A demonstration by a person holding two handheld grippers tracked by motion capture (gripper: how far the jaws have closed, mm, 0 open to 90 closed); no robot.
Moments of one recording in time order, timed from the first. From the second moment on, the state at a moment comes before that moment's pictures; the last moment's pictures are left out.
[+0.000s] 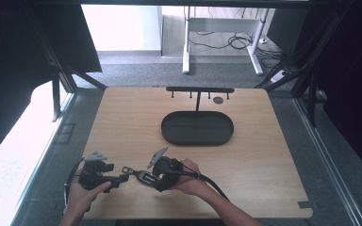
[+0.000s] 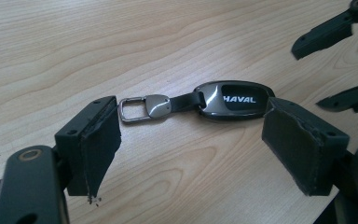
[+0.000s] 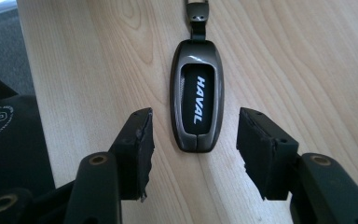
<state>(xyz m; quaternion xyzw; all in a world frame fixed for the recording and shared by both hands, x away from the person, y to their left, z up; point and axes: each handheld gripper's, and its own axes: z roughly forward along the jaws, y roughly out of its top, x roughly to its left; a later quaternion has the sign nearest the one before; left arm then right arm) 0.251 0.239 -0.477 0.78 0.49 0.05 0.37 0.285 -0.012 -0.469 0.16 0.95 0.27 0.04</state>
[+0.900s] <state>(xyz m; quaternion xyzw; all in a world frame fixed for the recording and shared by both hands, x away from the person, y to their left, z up) 0.250 0.245 -0.474 0.78 0.50 0.06 0.38 0.302 0.040 -0.508 0.16 0.97 0.19 0.05</state>
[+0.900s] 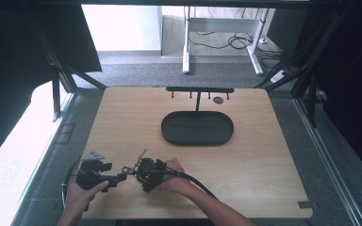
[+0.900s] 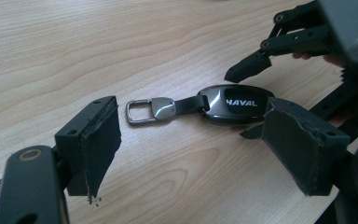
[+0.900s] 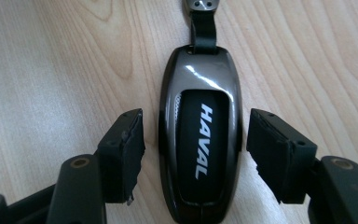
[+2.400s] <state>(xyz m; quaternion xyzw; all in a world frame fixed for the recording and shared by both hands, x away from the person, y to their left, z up) 0.248 0.246 -0.469 0.77 0.50 0.07 0.39 0.310 -0.005 -0.437 0.18 0.95 0.26 0.04</state>
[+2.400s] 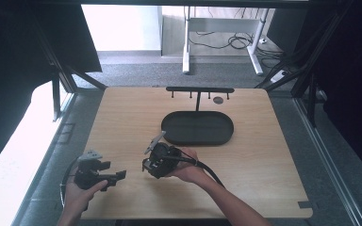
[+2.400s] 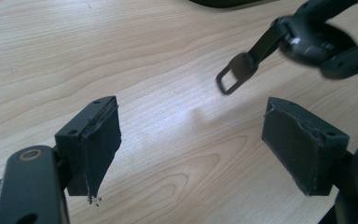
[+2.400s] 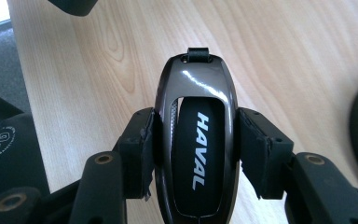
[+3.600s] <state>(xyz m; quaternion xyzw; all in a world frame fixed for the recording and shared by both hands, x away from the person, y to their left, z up) 0.249 0.242 -0.472 0.78 0.49 0.07 0.38 0.363 -0.086 -0.401 0.26 0.92 0.28 0.11</state>
